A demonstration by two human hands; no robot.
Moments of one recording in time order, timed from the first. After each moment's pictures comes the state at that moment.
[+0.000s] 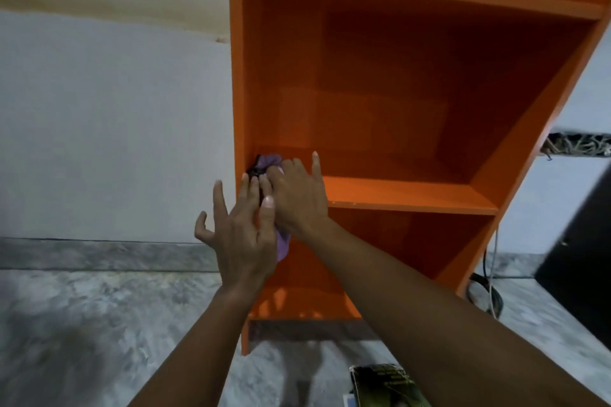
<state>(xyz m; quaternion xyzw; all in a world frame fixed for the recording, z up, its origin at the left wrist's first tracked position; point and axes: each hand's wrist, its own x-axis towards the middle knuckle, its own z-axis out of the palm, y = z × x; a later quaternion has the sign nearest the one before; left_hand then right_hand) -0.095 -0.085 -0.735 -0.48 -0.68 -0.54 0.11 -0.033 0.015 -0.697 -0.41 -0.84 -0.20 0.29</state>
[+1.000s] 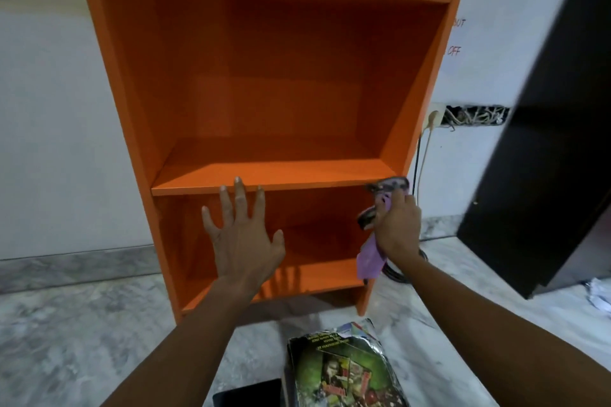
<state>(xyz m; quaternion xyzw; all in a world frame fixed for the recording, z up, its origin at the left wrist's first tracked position) 0.022 -0.073 -0.743 -0.64 -0.72 -0.24 0.10 0.282 0.023 -0.762 -0.68 -0.61 0.00 0.42</state>
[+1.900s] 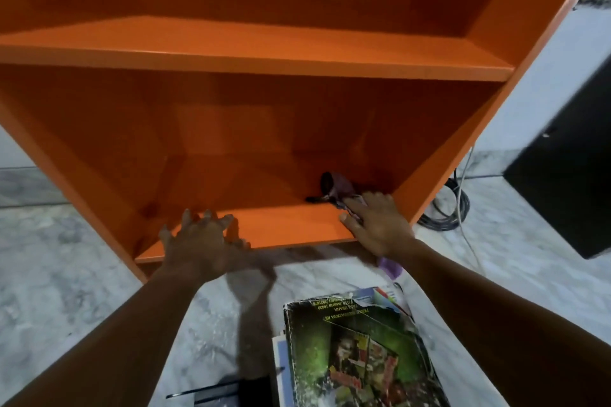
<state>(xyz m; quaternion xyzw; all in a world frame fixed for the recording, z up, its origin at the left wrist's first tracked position) -0.034 0.005 -0.920 -0.62 -0.77 0.02 -0.17 0.277 0.112 -0.963 -0.56 -0.83 0.01 0.02</state>
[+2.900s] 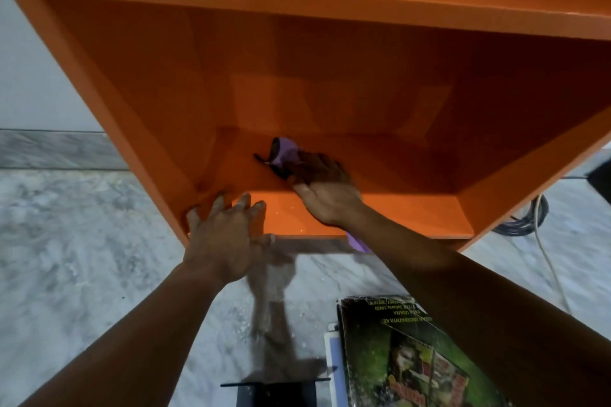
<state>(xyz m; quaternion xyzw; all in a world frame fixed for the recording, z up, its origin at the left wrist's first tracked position) -0.075 -0.011 -0.941 -0.64 -0.76 0.02 -0.12 0.088 0.142 -0.983 -0.43 -0.90 0.05 0.09</state>
